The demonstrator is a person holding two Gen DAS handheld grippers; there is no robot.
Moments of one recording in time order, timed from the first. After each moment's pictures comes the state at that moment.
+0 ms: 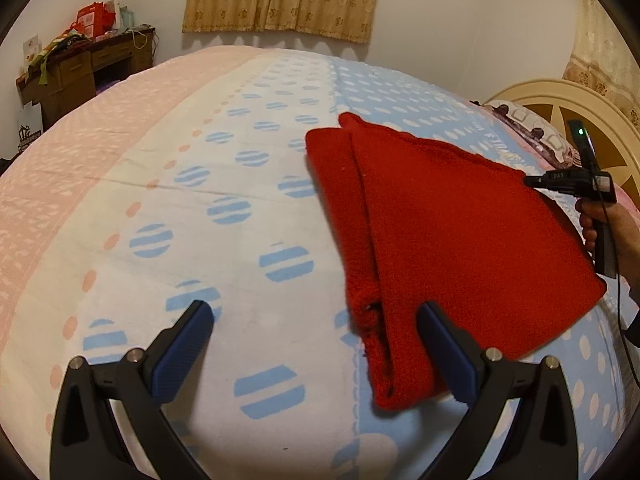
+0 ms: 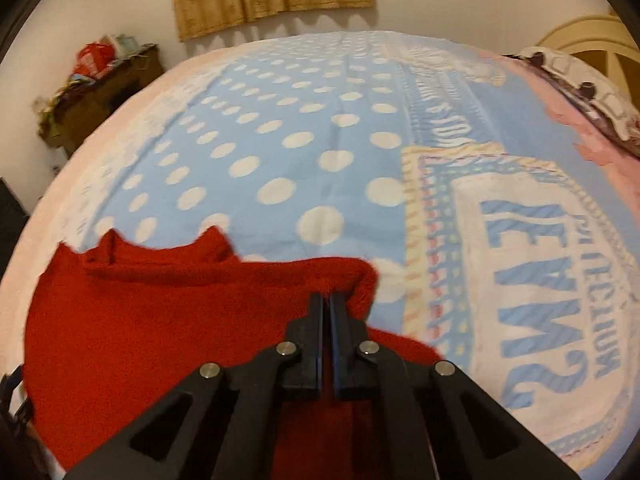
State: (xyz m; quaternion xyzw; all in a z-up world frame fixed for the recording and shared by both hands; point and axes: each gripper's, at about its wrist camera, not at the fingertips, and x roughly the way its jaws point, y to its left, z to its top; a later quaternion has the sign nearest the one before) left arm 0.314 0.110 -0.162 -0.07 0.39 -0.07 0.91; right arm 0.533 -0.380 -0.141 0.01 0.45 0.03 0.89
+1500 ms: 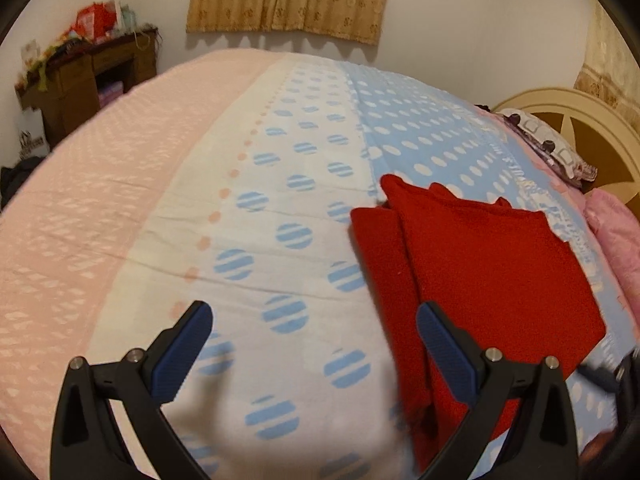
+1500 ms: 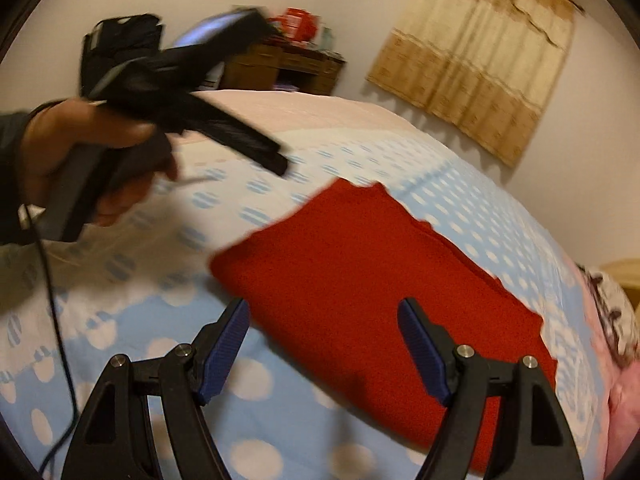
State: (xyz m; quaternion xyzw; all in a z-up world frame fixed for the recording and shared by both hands) left arm 0.377 0.151 -0.122 -0.07 0.41 -0.07 0.91; right arm 0.261 -0.098 -0.126 -0.28 0.27 0.24 0.89
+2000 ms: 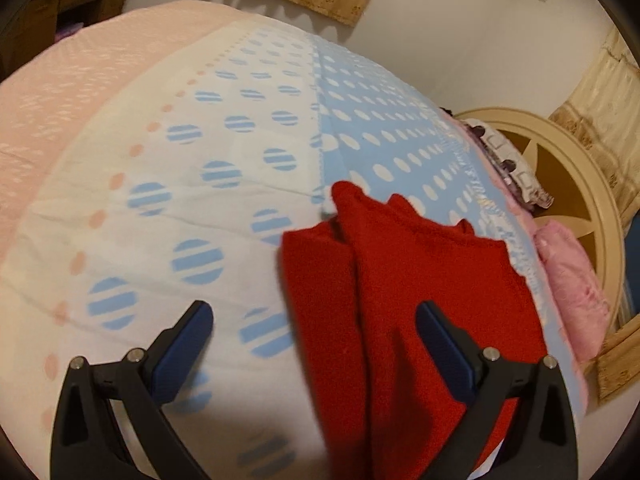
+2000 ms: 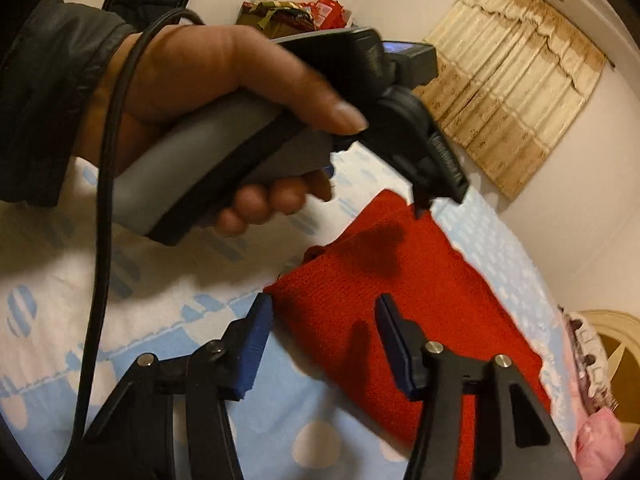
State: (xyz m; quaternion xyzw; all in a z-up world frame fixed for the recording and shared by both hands) left arm 0.440 0.130 -0.143 -0.18 0.44 -0.17 0.86; right arm 0.270 -0.046 -0.163 -0.35 0.27 0.22 0.87
